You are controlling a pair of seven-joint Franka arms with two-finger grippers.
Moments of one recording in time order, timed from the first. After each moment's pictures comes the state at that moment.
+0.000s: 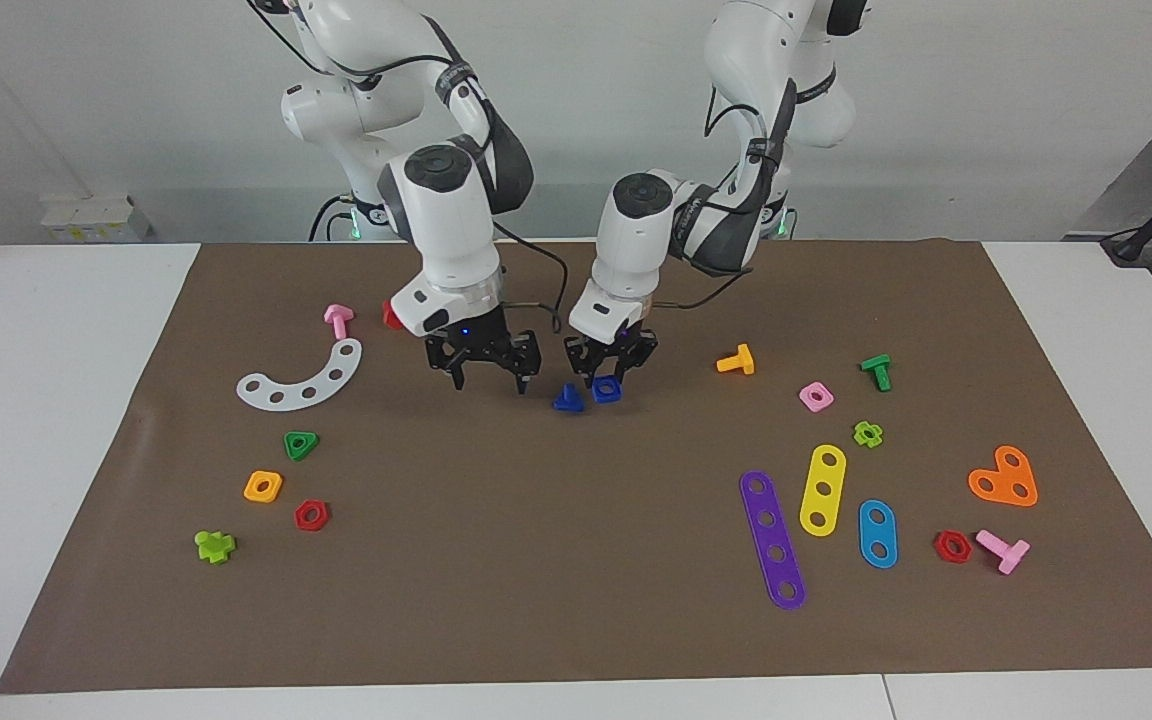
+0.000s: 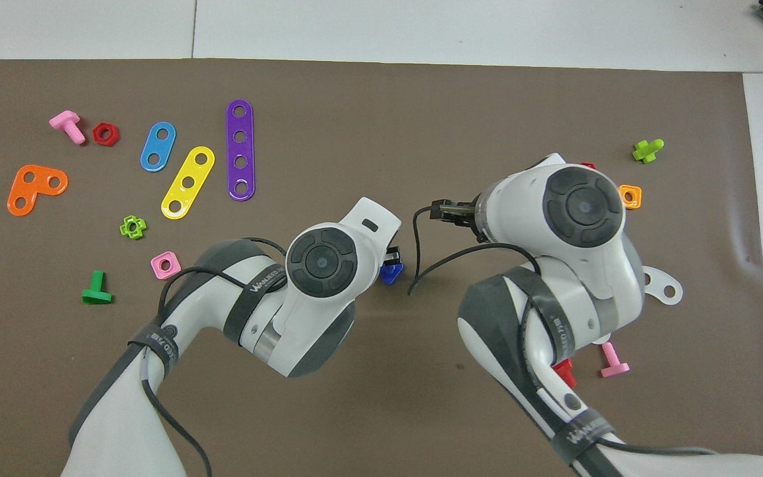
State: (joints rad) left arm -0.68 0.27 -0.03 -1.92 -0.02 2.34 -0.80; right arm 0.31 0.14 0.06 -1.91 -0.02 2.22 0.53
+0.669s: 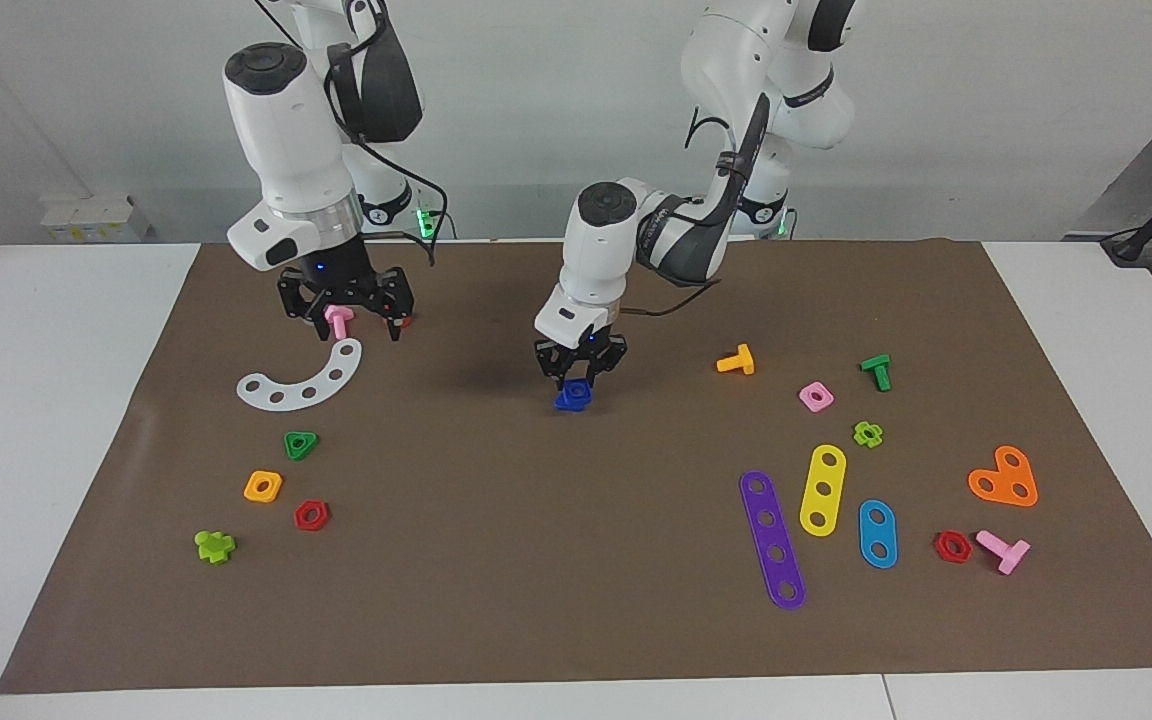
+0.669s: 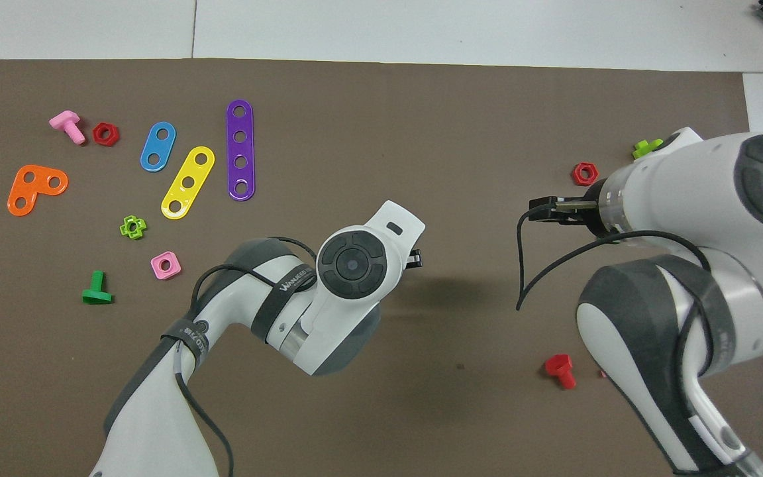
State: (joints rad) left arm -0.72 0.35 -0.03 -1.84 -0.03 2.34 -0.81; right arm 0.11 -0.06 0.06 -1.90 -0.02 1.96 0.21
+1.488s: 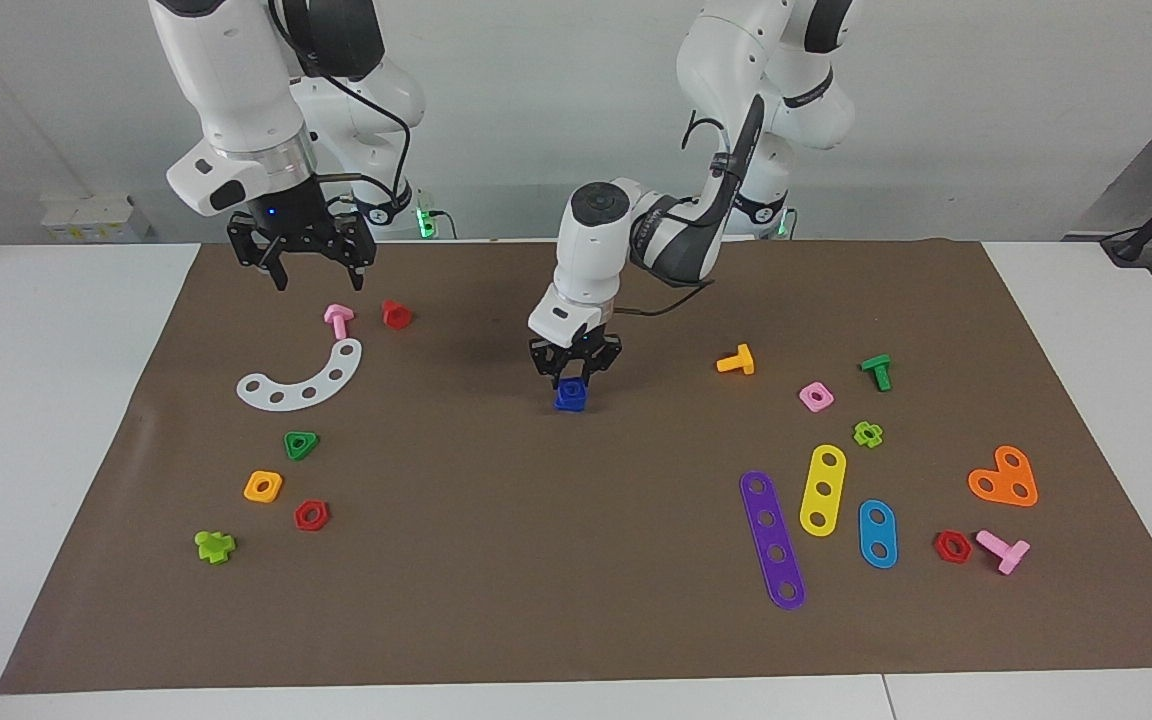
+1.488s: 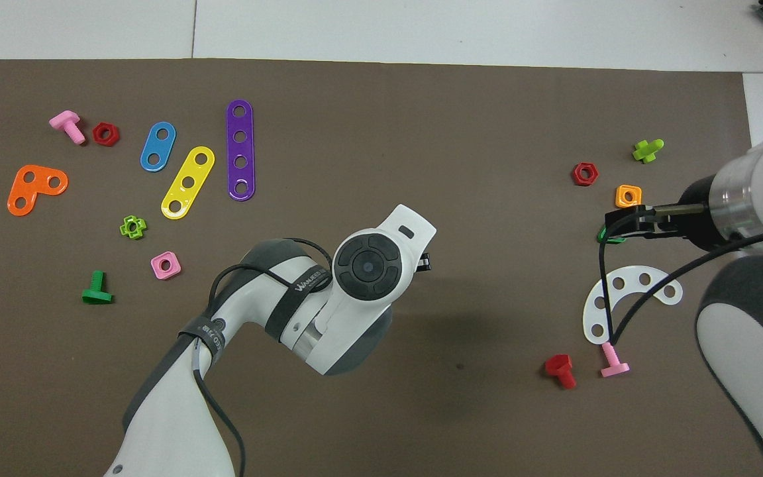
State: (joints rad) left arm -0.73 0.36 -0.03 -1.84 -0.03 2.34 -0.81; right arm 0.08 -0.07 0.06 -1.72 -0.02 1.69 0.16
